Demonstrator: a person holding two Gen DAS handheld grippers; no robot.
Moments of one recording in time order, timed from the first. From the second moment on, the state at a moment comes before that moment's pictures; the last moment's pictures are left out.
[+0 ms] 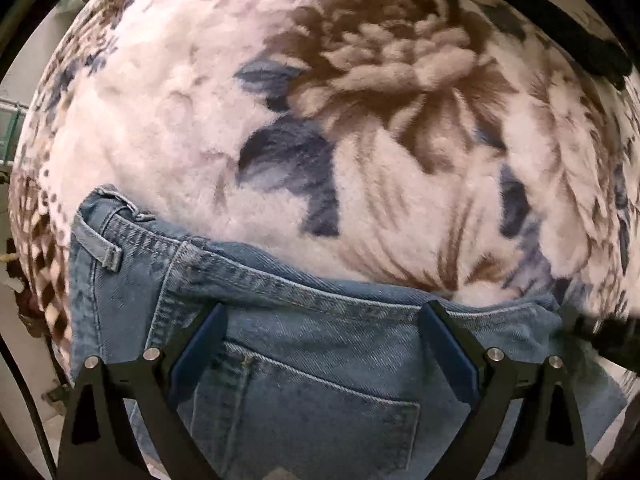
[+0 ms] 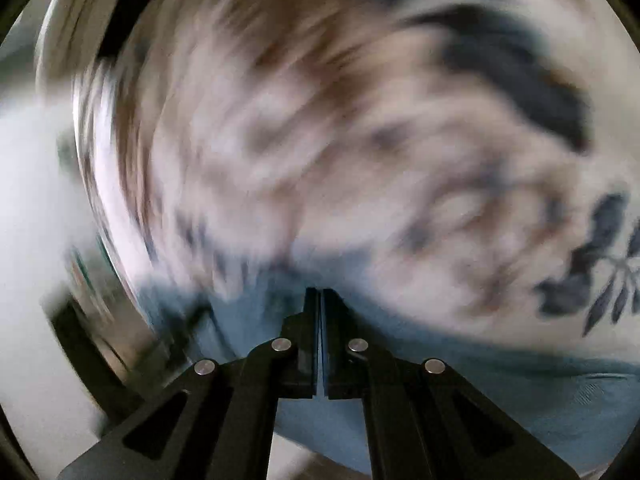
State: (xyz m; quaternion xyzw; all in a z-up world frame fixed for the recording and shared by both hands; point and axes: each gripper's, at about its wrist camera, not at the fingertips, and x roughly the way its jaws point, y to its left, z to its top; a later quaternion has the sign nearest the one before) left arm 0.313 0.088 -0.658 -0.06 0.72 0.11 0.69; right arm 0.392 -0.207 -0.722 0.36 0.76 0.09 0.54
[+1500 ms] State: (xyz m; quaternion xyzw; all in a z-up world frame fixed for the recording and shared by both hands) left arm 0.206 -0.332 -0.702 0.09 0.79 -0.10 0.59; right arm -0.062 -0.635 -0.714 0.65 0.31 -0.19 0.66
